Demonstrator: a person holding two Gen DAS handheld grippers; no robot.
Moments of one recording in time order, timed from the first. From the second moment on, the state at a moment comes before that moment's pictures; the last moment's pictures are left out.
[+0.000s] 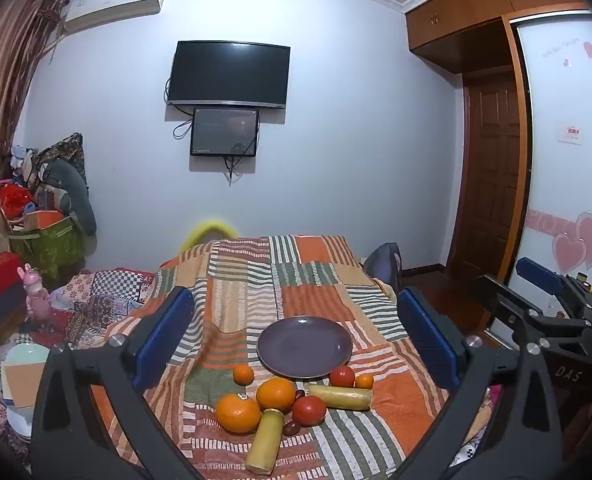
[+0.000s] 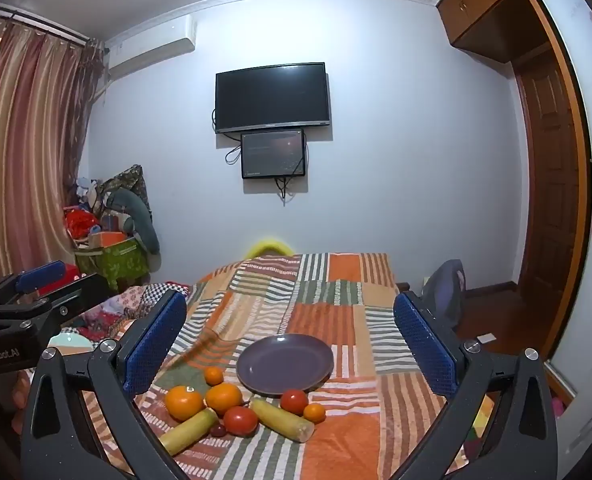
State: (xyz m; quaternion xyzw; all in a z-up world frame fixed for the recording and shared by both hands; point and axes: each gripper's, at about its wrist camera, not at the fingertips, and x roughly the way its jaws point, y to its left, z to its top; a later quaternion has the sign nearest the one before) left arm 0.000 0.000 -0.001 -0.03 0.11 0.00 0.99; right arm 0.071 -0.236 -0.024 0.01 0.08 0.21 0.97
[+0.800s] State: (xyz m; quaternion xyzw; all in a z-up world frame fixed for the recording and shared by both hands) left arm 0.006 0.000 -0.005 -0.04 0.12 0.00 0.99; right arm 0.072 -0.234 -0.030 0.01 0.08 0.22 0.97
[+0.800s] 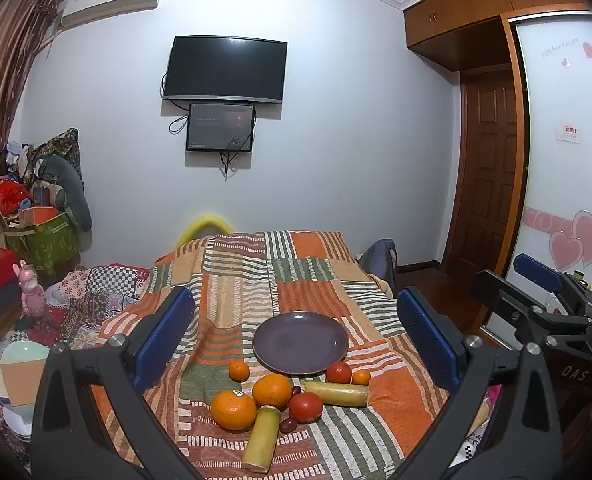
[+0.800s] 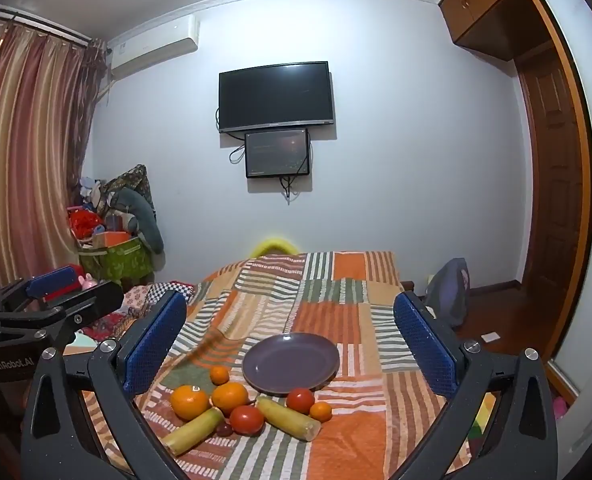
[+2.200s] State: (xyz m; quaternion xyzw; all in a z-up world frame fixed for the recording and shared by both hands) left arm 0.008 0.000 -0.006 -0.04 0.12 -0.01 0.99; right arm 0.069 -0.235 -0.025 0.01 0.08 0.22 0.97
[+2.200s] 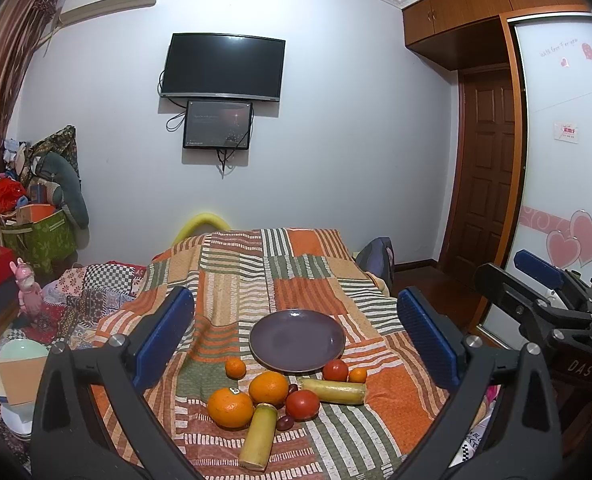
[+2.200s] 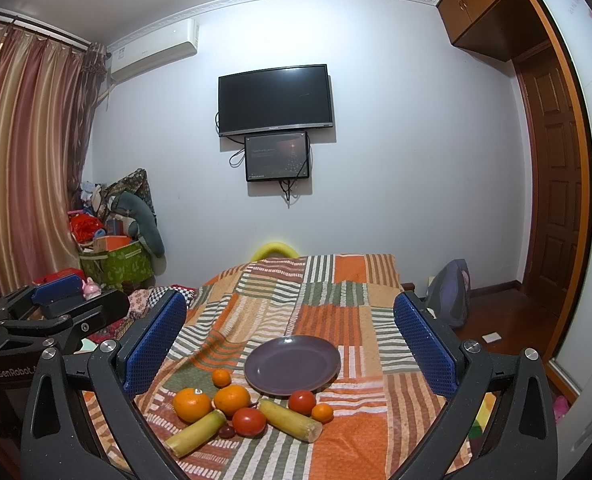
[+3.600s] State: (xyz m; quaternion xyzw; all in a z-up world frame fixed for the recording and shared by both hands) left arm 0.080 0.057 -0.070 -0.01 0.24 0.03 0.97; right arm 0.123 -0.192 -0.087 -0.07 0.20 0.28 0.94
